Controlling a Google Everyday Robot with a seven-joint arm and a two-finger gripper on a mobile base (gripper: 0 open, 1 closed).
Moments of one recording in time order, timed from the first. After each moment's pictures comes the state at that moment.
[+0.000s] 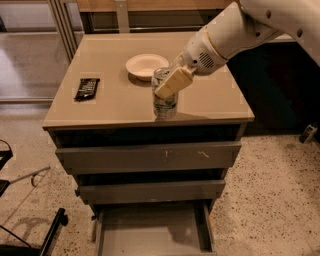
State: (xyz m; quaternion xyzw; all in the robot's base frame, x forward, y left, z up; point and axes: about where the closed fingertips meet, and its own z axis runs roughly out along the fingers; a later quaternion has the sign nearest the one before) arm 0.585 -0.031 0.924 -0.57 0.73 0.21 0.30
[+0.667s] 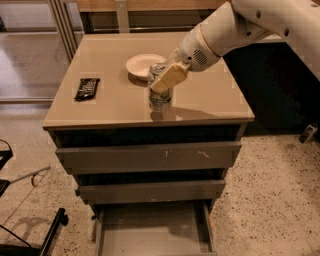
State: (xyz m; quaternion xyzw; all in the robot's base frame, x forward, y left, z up) arm 0.610 -0.020 0.923 -0.57 0.72 0.22 0.32
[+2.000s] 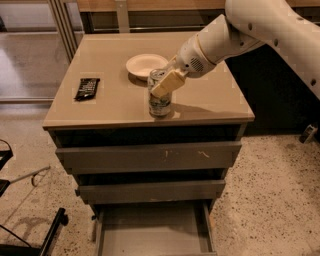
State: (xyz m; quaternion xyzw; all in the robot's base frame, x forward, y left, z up) arm 0.626 -0.019 0.898 -0.57 0.72 0.22 0.32
